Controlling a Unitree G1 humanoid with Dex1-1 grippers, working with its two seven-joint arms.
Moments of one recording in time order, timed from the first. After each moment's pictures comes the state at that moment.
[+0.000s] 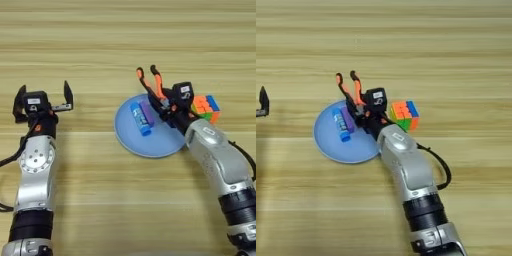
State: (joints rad) left arm -0.13 0.13 0.19 0.17 -0.04 -0.21 0.05; right arm -0.26 0.00 0.13 0.01 0.22 0.34 0.20
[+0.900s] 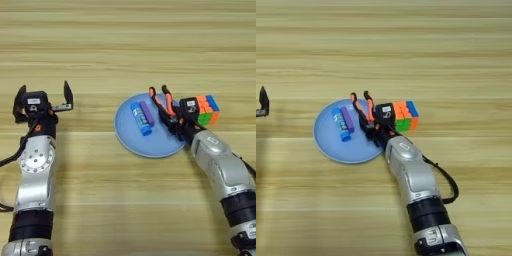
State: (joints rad) left arm -0.13 0.13 0.19 0.17 -0.04 -0.21 0.05; right arm -0.27 0.00 0.09 0.20 0.18 0.31 0.21
